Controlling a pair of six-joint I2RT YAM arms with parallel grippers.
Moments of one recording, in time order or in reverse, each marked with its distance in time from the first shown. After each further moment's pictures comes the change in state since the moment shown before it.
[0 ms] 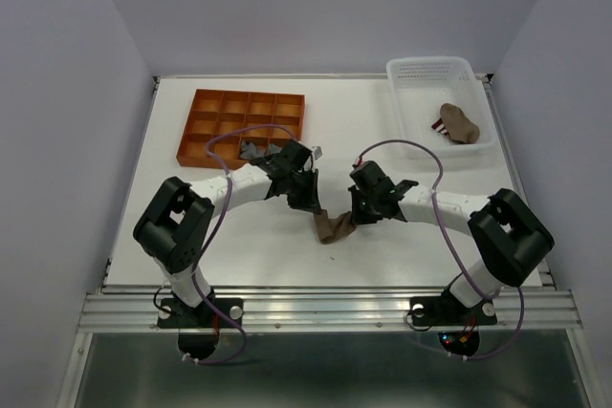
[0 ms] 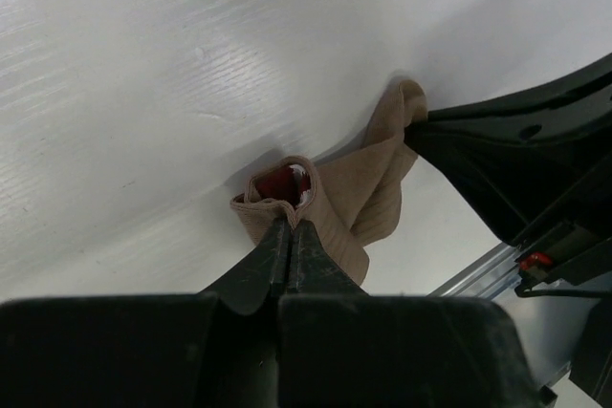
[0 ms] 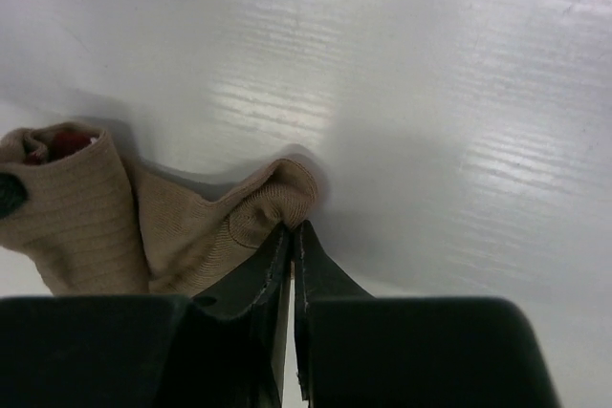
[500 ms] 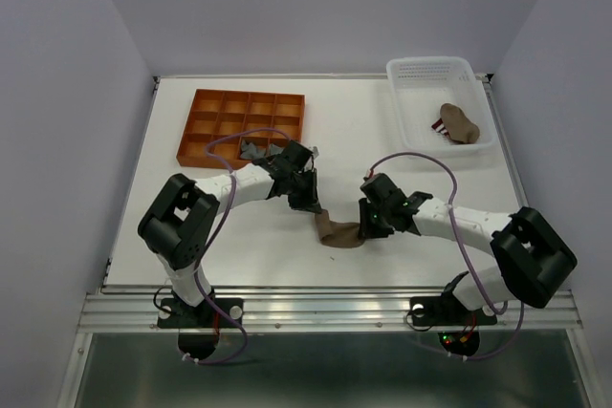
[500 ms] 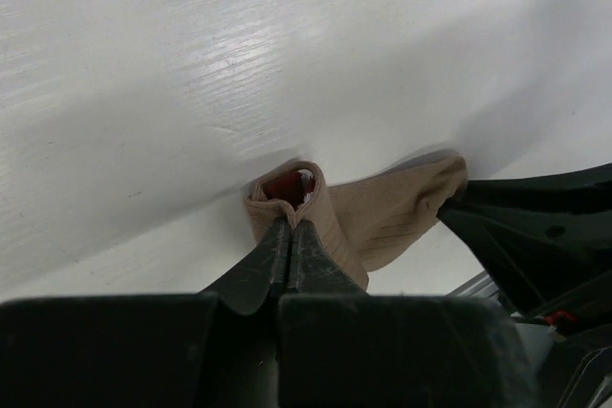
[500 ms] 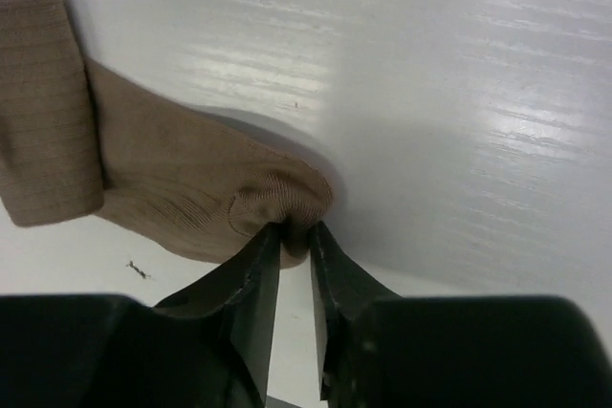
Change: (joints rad) left arm 0.003 0.032 -0.002 0.019 -0.027 -0.092; right arm 0.014 -0.154 -0.118 -0.087 -0.036 0.059
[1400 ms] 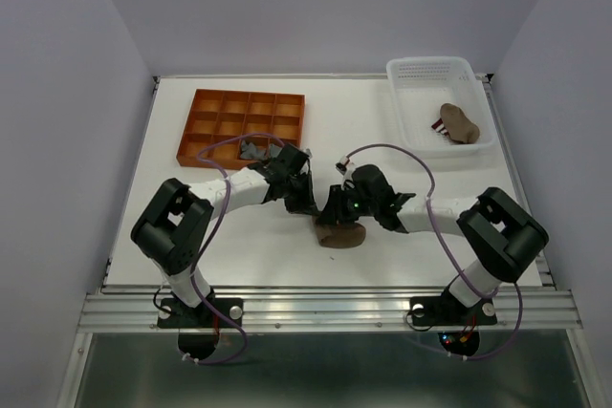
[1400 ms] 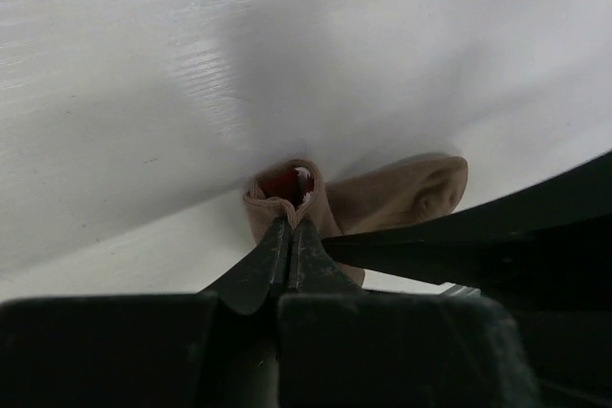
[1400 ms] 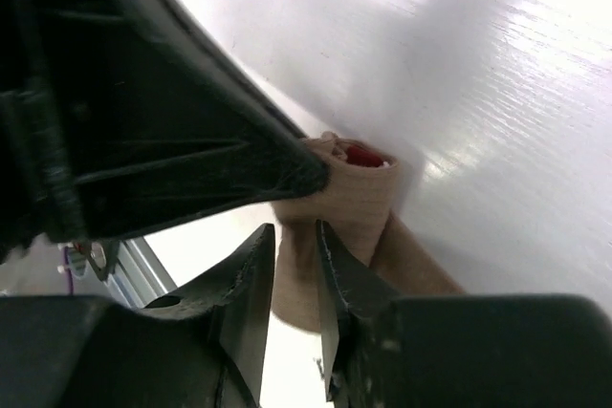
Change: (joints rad) left arm 0.002 -0.050 -0.054 0.007 -0.024 -0.077; right arm 0.007 0.203 -0.014 0.663 -0.403 0.025
